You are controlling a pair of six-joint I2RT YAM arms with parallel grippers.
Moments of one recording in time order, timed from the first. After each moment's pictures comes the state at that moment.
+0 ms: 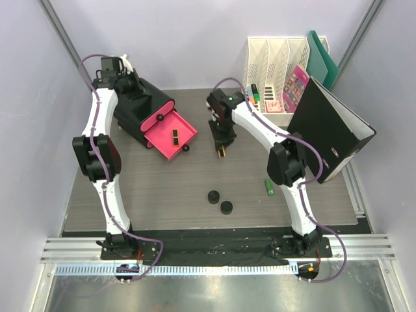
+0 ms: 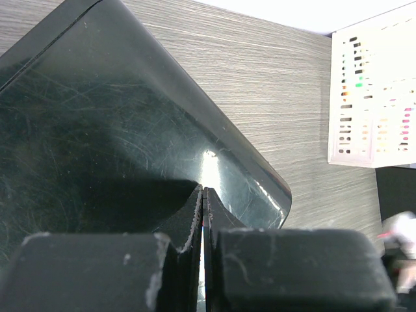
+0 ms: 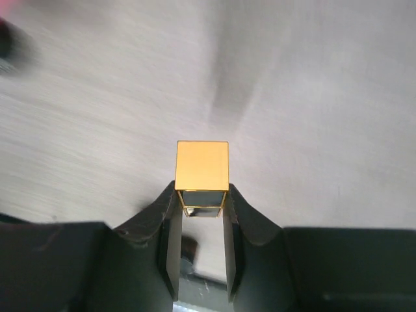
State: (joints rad) left arm 0.06 2.18 2.13 -0.70 0.42 -0.34; right arm 0.60 2.24 2.10 -1.23 -0.07 0.29
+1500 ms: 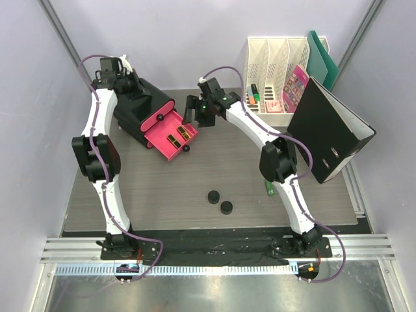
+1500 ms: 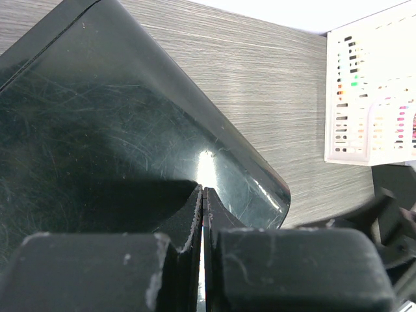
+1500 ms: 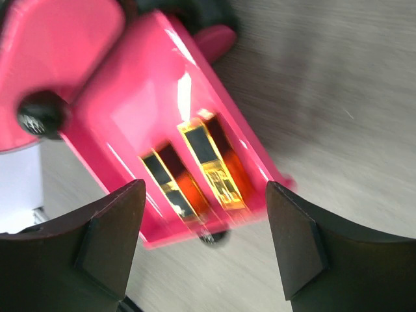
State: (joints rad) left arm 0.06 2.18 2.12 -0.69 0.45 -0.34; right arm 0.60 2.42 2.36 -0.69 -0.27 0.59
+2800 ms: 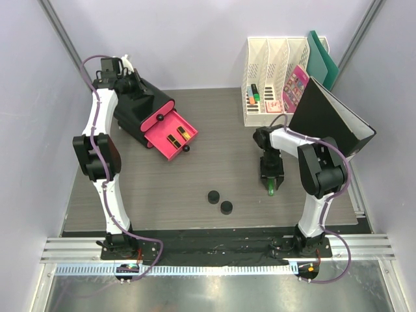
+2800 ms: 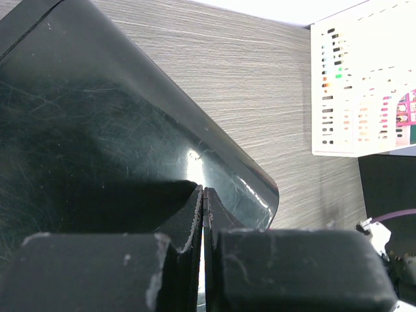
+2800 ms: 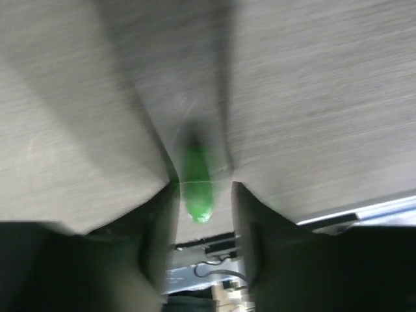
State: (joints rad) left arm 0.06 2.21 2.13 -0.68 0.51 -0.34; right arm 0.34 1.89 1.21 -1.09 0.13 0.46
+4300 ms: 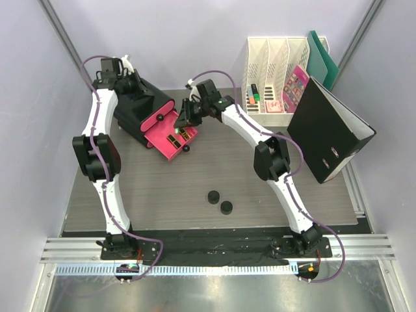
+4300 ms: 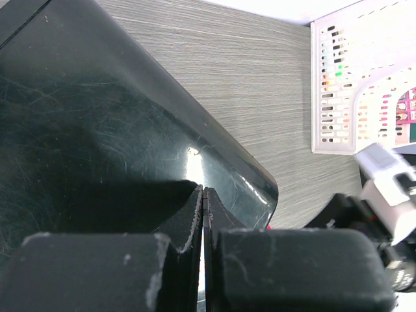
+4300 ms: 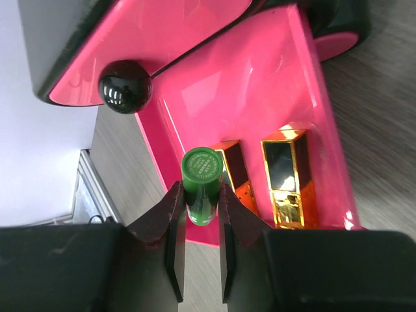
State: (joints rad) left arm 0.06 2.19 2.12 -0.68 0.51 -0.34; right arm 0.60 2.49 2.40 -0.57 -0.59 0.54
